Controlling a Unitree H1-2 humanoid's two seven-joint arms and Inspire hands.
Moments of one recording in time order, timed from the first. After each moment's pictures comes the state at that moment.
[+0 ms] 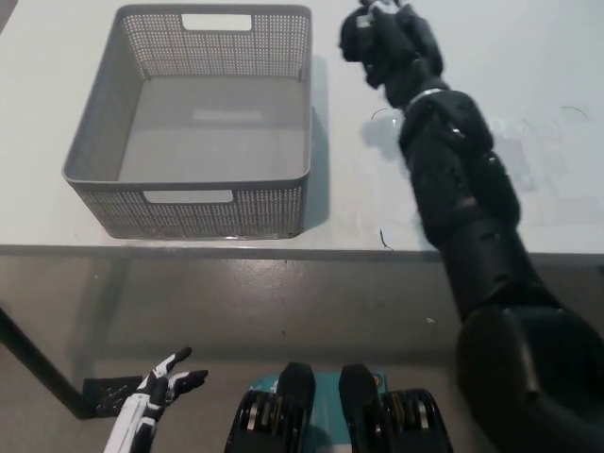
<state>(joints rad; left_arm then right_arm) 0.18 0.12 -0.02 -0.04 0.02 -0.20 -0.10 -1.18 0.10 -0.40 1.01 0.20 0.06 -0.07</state>
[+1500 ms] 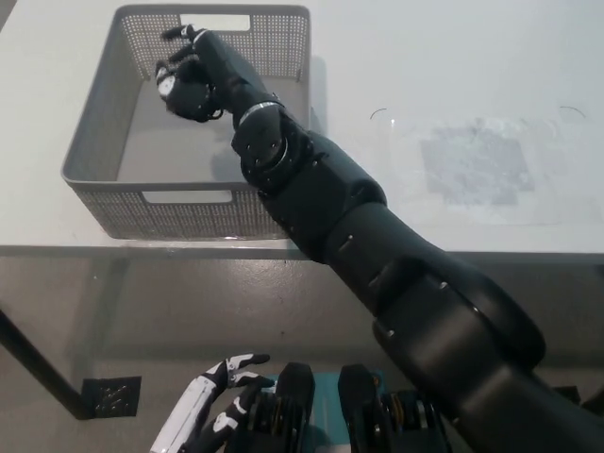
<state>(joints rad) 0.10 0.16 -0.18 -0.05 0.13 -0.21 -0.14 -1.38 0.22 0.38 1.35 -0.19 -0.02 -0.20</state>
